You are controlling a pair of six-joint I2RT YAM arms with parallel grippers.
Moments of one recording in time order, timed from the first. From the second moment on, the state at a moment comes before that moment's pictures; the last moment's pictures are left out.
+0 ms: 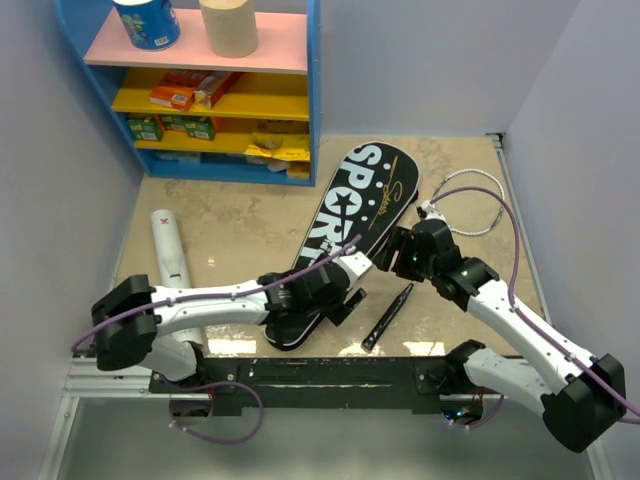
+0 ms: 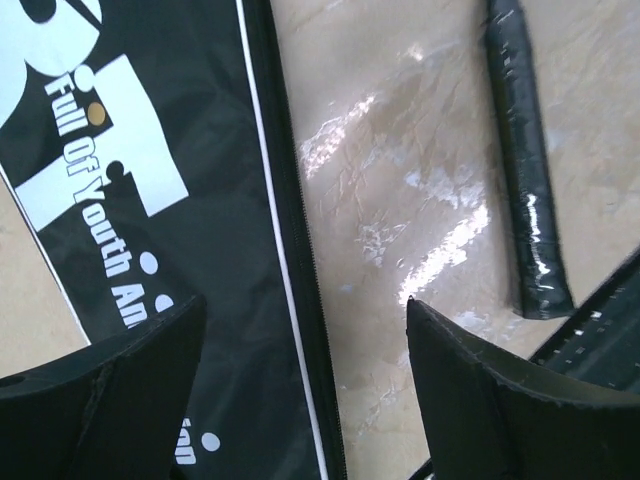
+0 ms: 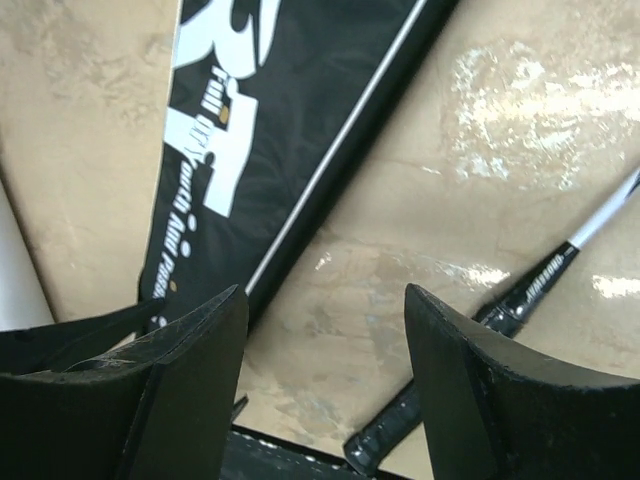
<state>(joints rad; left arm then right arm) -1.17 1.43 0.91 -0.26 -0.30 -0.23 0.54 0.98 0.74 -0.48 0.07 0.76</state>
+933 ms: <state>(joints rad) -1.25 1.71 1.00 -0.27 -0.65 -0.24 0.54 0.87 0.63 -0.53 0.06 0.75</state>
